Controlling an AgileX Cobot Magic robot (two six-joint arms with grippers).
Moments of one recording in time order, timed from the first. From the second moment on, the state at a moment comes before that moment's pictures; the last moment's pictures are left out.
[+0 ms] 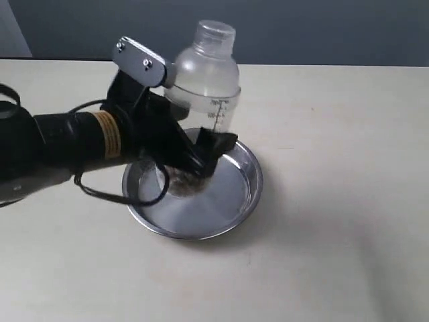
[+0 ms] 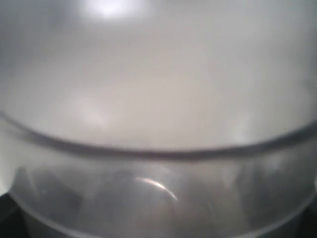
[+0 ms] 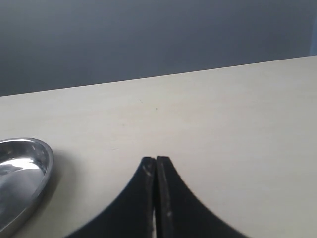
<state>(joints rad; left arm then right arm) -0.55 1.46 -0.71 0.45 -0.32 -0.48 0.08 0.05 0.00 0.06 0.25 0.12</state>
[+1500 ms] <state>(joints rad) -0.55 1.39 -0.69 0.32 -0.24 -0.40 0.08 0.05 0.00 0.06 0.25 0.12</state>
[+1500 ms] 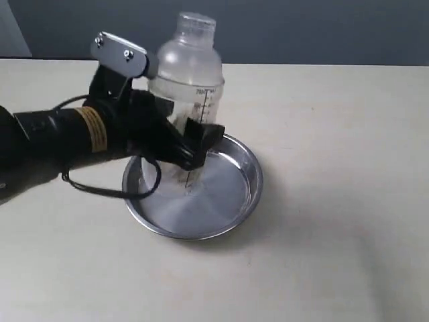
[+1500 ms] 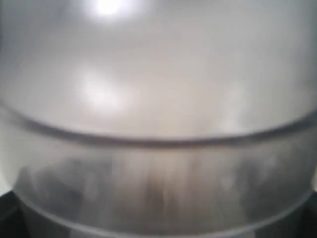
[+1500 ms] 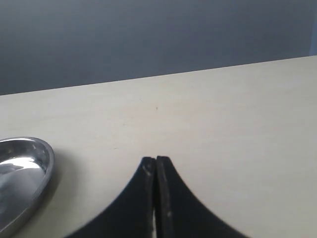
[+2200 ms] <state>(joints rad) -0.58 1.42 -0.76 0.28 -0.22 -0.41 0.08 0.05 0.00 0.06 0.25 0.12</state>
